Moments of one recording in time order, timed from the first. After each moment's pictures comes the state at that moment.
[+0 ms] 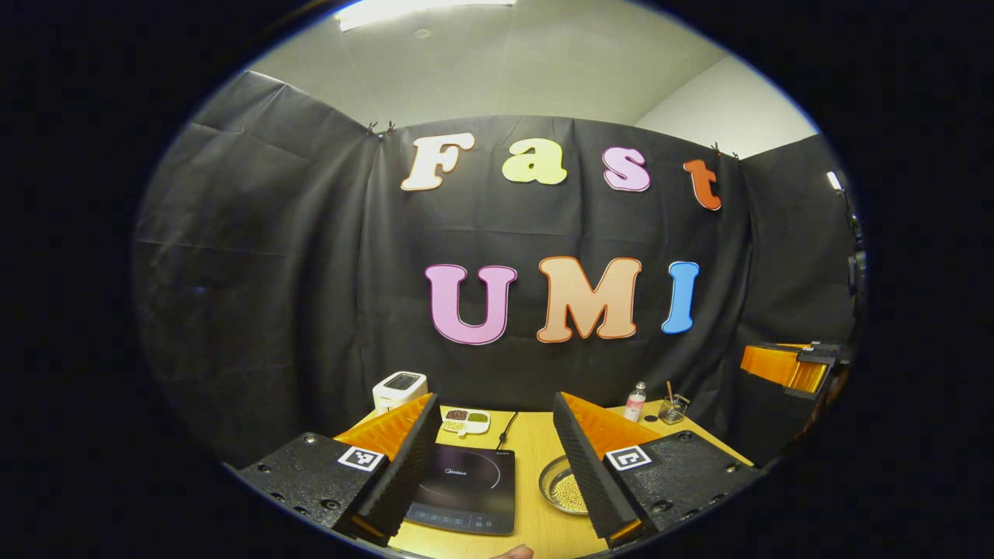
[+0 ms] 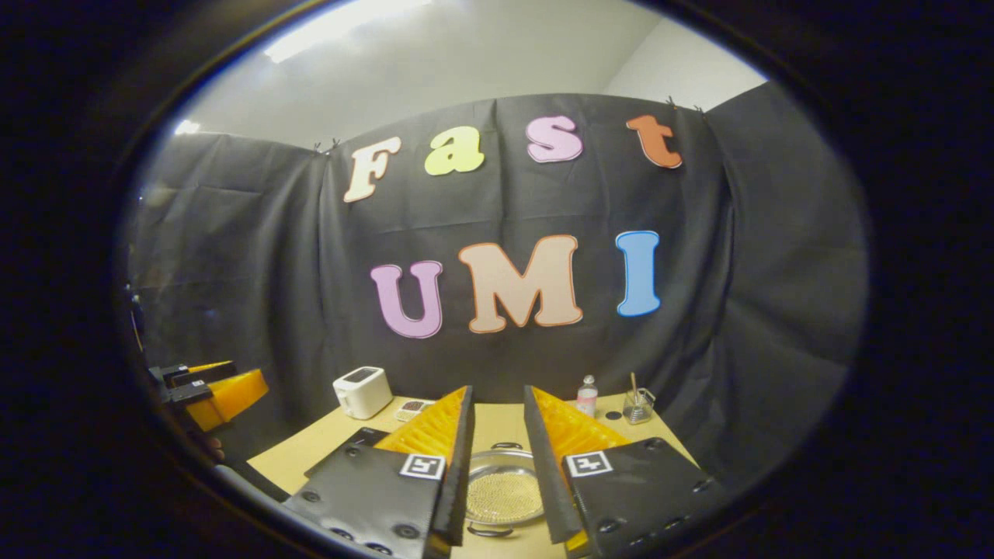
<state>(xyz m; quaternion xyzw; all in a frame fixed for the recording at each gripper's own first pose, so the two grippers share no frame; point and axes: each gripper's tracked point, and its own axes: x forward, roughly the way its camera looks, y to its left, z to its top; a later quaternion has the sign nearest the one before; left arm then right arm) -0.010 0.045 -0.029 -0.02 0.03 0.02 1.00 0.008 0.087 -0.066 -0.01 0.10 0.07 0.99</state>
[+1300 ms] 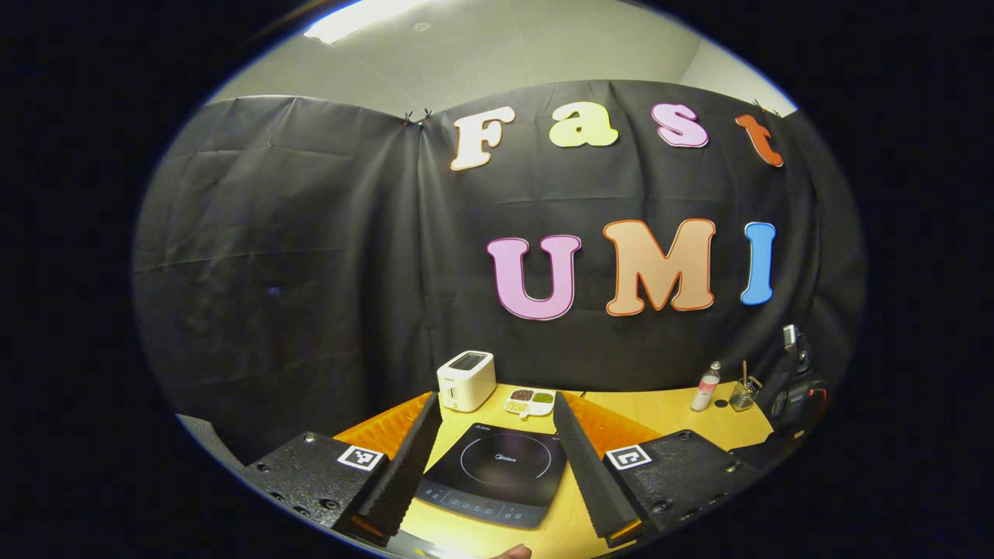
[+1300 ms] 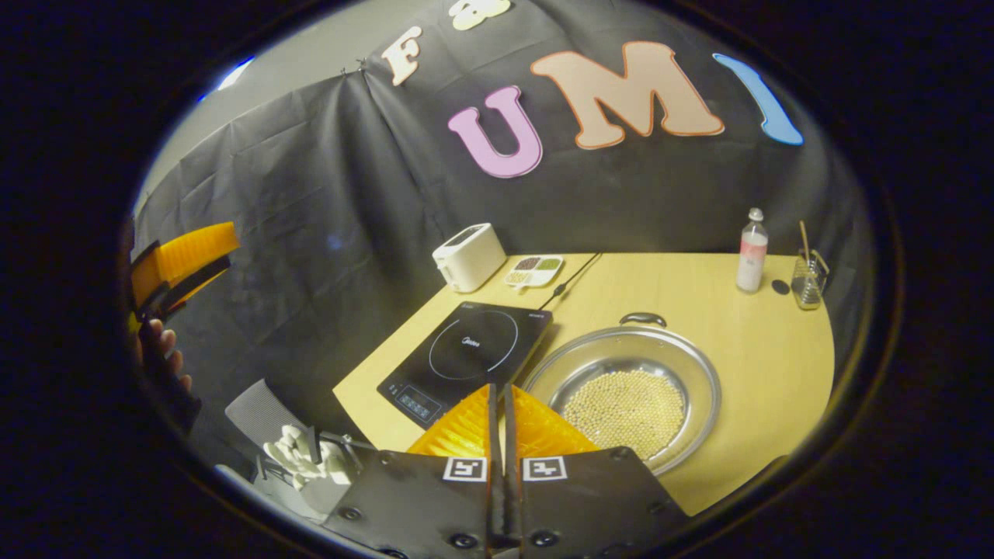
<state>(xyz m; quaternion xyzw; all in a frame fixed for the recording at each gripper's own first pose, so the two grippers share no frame) 0.013 0.058 -0.052 0.02 0.10 0.18 0.98 0.039 0.153 -0.315 0.05 0.39 0.31 0.87</state>
